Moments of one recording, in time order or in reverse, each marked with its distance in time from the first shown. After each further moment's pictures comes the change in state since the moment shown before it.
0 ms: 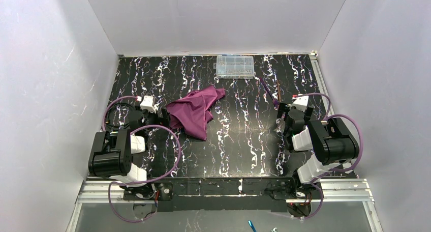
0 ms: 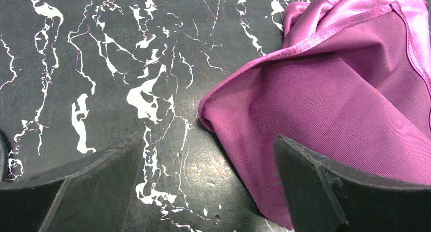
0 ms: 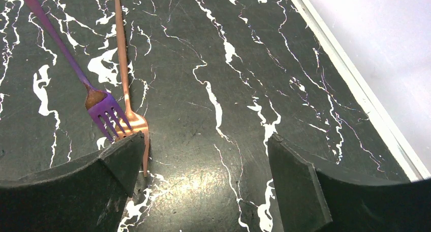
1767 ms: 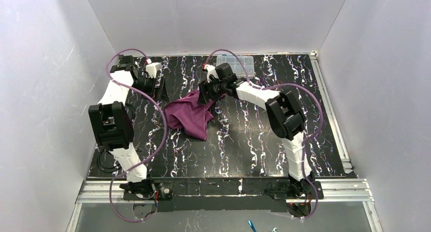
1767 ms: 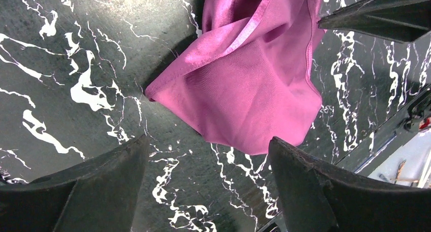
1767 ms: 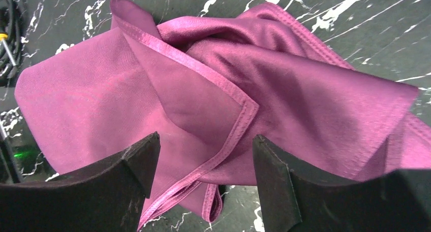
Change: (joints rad) left arm 0.027 0.338 1.281 -1.923 0.264 0.351; right arm 0.515 0.552 1.389 -1.274 -0.945 0.161
